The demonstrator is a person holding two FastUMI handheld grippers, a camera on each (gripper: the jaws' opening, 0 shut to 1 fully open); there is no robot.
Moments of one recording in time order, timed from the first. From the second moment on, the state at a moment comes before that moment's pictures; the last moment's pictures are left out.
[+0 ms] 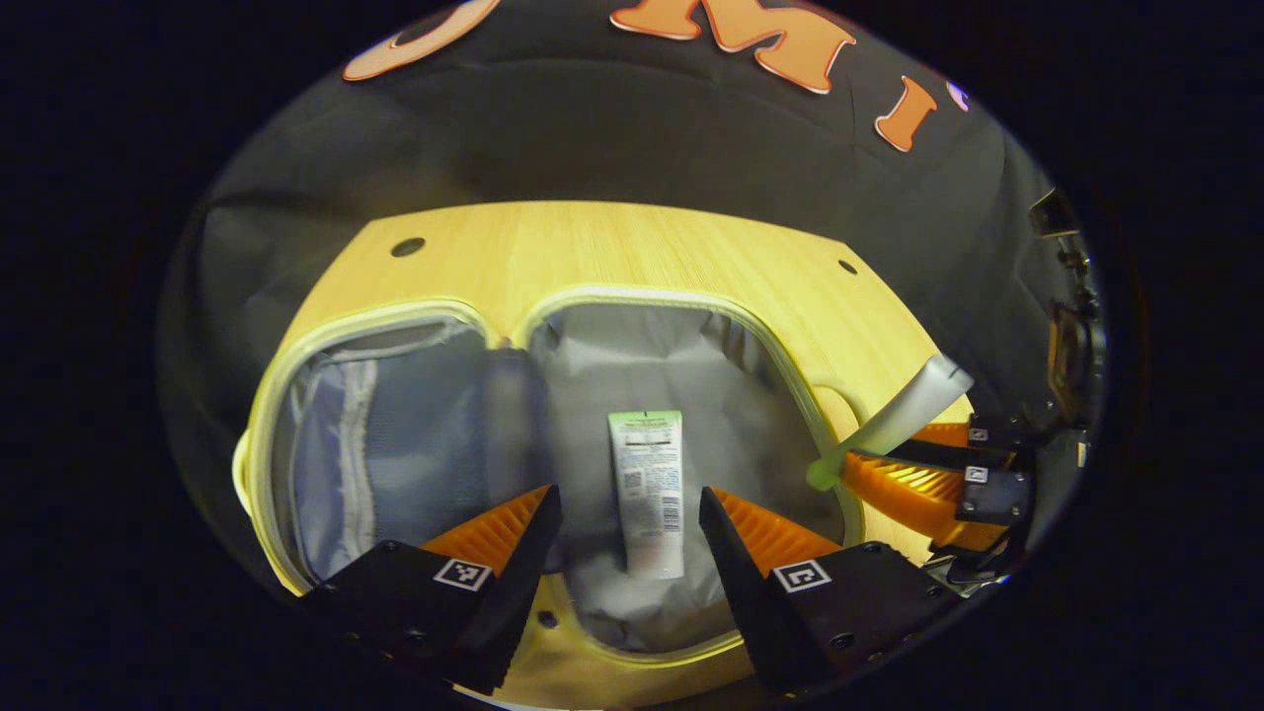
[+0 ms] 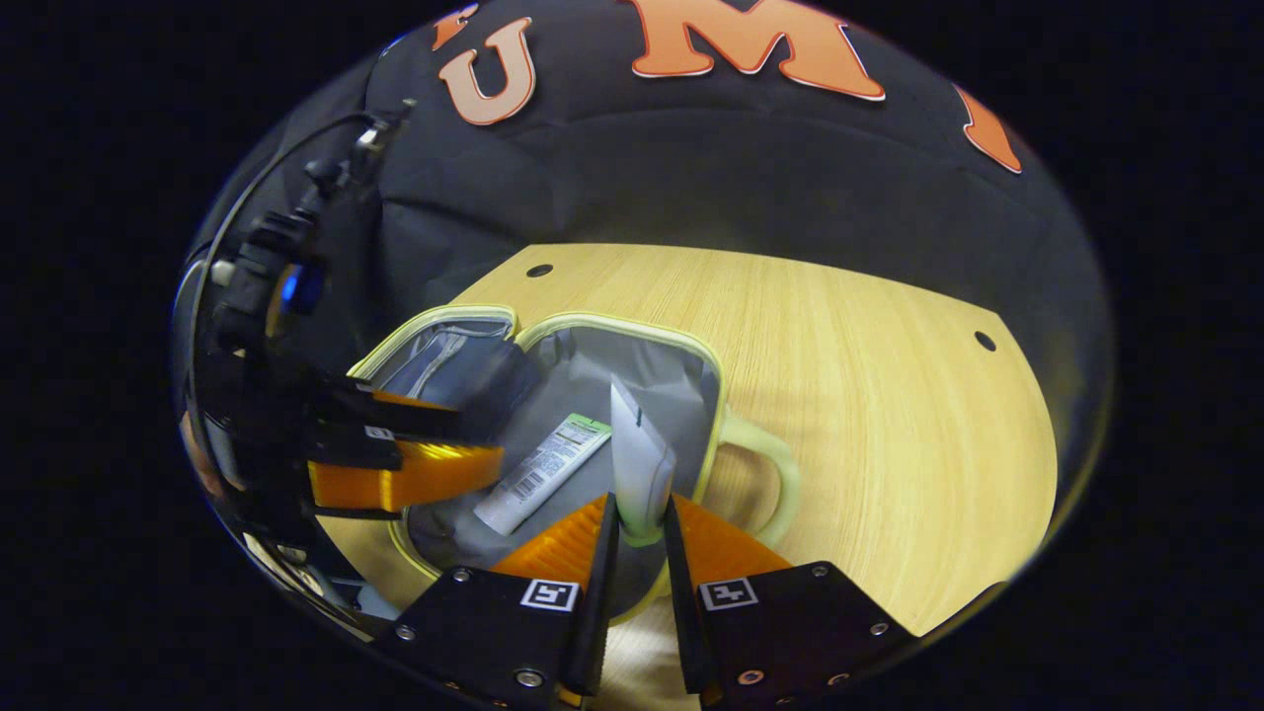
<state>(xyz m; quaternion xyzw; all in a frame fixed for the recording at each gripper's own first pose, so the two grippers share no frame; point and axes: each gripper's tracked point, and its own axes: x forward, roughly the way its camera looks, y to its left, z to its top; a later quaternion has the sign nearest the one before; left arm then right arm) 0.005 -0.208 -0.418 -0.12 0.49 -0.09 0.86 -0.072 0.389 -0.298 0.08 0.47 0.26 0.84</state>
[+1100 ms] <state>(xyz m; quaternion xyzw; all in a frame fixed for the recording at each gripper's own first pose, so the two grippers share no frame) -0.063 0.109 -0.385 -0.28 0.39 0.19 0.86 -0.072 0.437 -0.348 0.09 0.57 0.25 0.78</state>
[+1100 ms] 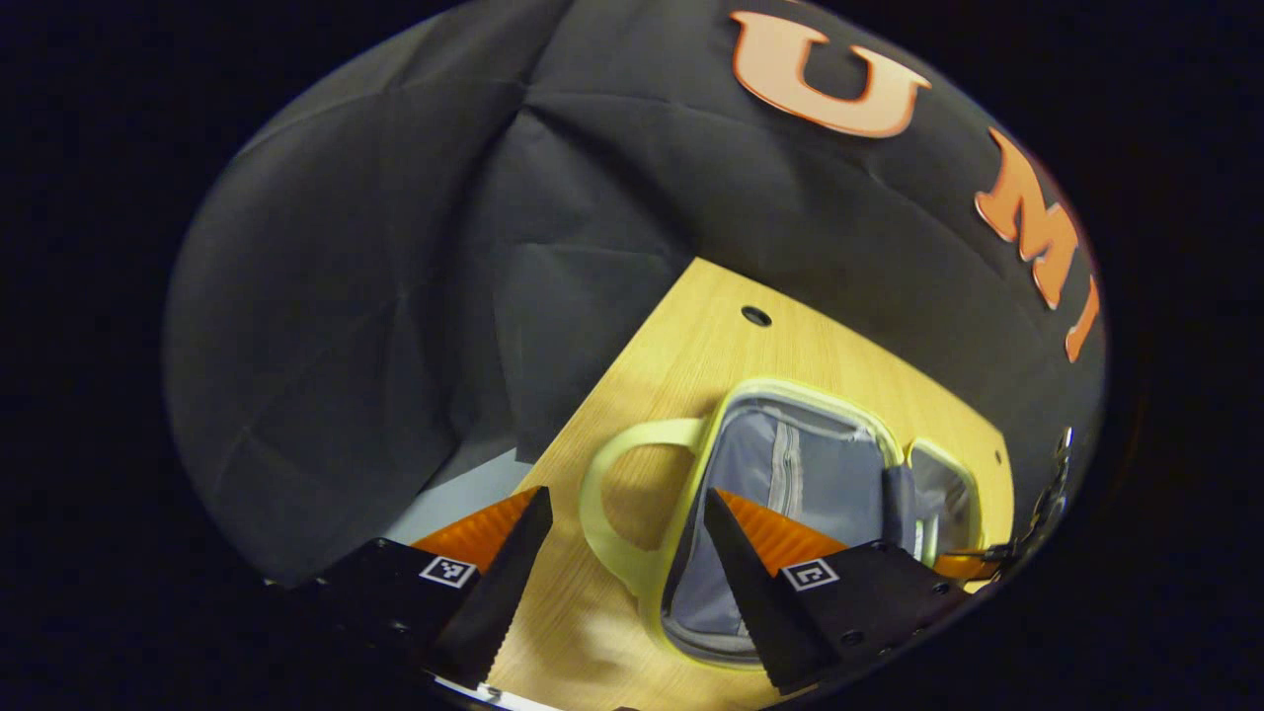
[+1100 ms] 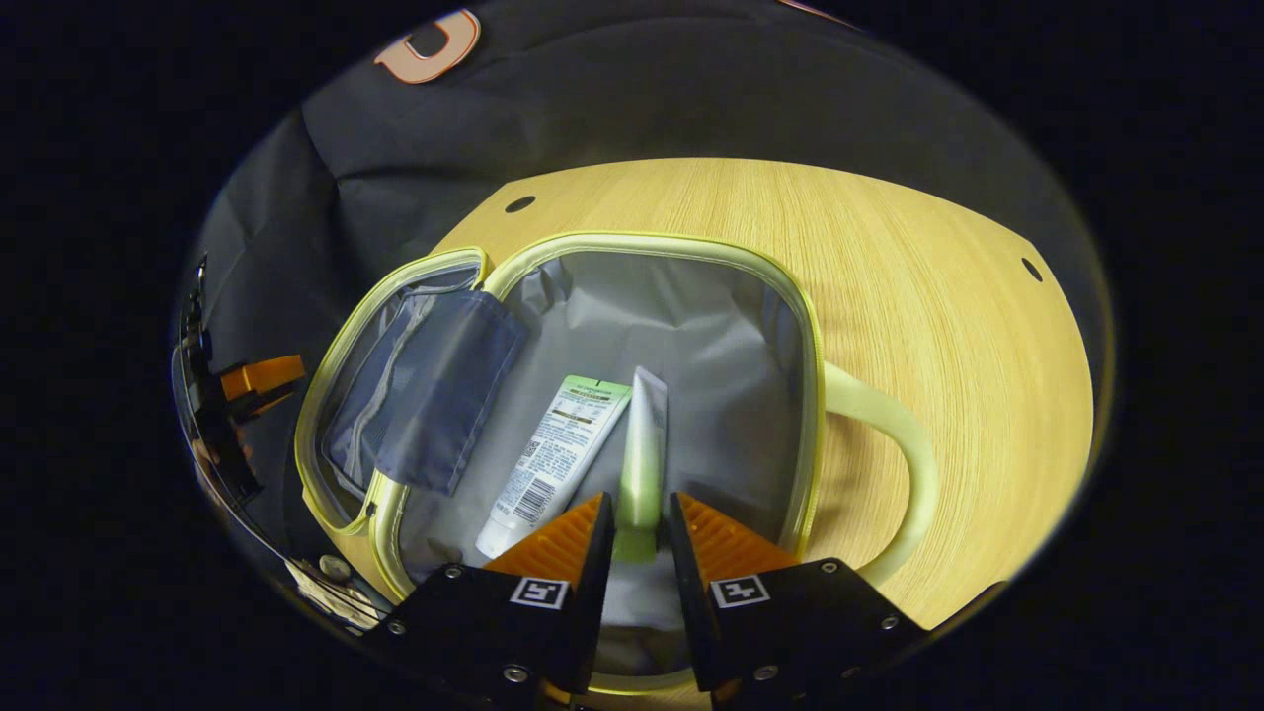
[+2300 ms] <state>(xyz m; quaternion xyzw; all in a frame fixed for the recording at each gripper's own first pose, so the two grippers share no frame) -0.028 0.111 -0.373 -0.32 0.37 0.14 0.86 -0.009 0.284 -0.199 0.11 0.35 0.16 0.92</state>
